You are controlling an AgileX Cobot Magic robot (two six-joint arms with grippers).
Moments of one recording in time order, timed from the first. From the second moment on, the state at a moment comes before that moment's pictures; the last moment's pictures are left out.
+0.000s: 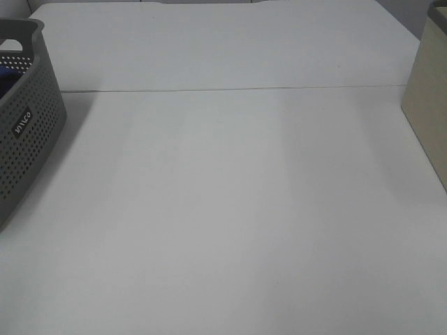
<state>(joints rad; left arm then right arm) 0.01 0.02 -0.52 0.09 1.08 -0.03 -0.09 0.00 -0.45 0.00 1.11 -0.06</state>
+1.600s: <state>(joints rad) 0.01 0.00 -0.52 0.09 1.08 -0.03 -0.09 0.00 -0.45 0.00 1.11 -0.06</state>
